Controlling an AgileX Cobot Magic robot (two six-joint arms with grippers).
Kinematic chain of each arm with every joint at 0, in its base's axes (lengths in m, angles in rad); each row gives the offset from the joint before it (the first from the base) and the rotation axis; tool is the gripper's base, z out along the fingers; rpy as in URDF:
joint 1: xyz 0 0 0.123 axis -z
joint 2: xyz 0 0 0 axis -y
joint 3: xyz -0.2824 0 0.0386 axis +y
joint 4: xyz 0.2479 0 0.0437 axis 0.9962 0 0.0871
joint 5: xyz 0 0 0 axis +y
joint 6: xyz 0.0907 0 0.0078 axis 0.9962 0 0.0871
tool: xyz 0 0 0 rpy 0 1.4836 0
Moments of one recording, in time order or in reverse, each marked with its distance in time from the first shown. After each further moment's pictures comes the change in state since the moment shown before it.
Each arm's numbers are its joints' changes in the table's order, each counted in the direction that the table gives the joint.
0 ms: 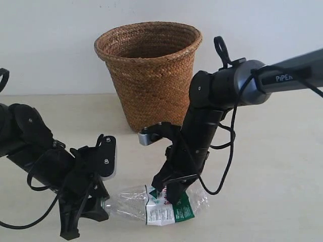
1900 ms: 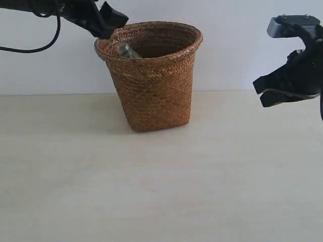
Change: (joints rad) left arm -0.081 0.125 -0.621 -0.212 -0.188 -0.192; right arm 0.453 0.633 0.313 0.060 -0.290 0.038
